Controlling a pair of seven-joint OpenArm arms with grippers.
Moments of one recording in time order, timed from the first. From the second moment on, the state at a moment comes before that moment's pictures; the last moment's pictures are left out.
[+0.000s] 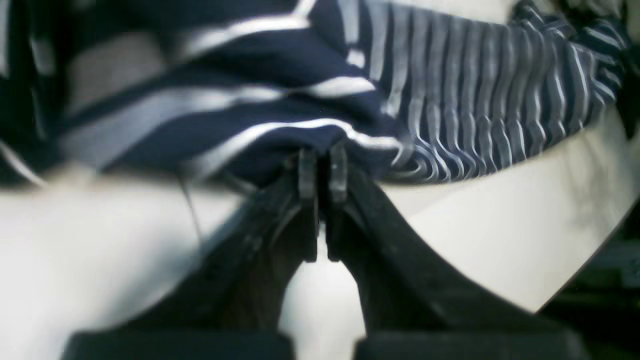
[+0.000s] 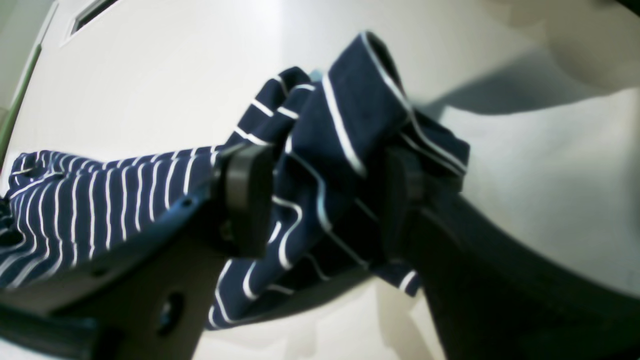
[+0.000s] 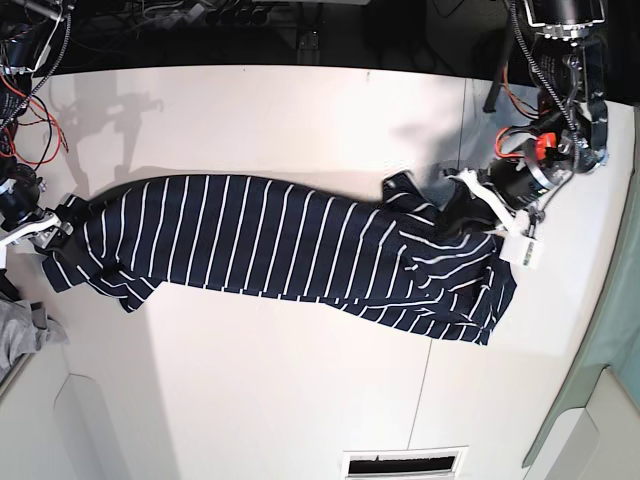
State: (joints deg) left arm 9.0 -12.7 -16.7 90.2 -38.1 -36.4 40.2; right arm 3.2 18.8 28.7 67.8 37.8 32.2 -38.3
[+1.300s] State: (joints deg) left arm 20.7 -18.7 -24.2 103.7 -43.8 -35.1 42.8; right arm 12.0 19.2 17.7 64.2 23.8 28.8 -27.9
